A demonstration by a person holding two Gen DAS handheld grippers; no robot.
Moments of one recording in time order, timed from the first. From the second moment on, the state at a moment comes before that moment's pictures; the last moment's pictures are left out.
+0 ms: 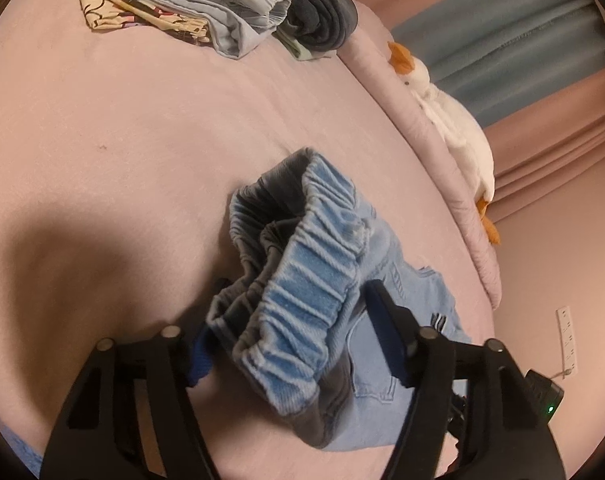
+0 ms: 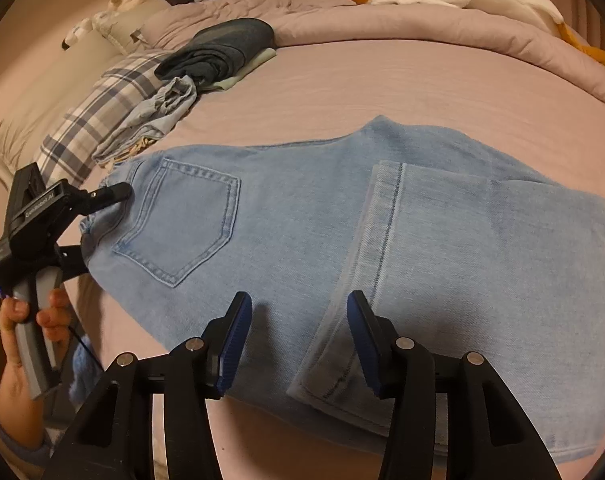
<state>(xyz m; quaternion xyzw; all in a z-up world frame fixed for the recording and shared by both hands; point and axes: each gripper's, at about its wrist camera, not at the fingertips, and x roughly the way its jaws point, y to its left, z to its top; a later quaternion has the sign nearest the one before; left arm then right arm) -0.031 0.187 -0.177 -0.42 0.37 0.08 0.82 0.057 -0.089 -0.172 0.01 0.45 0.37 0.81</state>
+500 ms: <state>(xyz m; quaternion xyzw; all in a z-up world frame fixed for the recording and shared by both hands) -0.040 0.160 -0.137 -0.34 0.35 0.08 0.87 0.058 -0.091 -0.164 0.03 0.45 0.35 0.82</state>
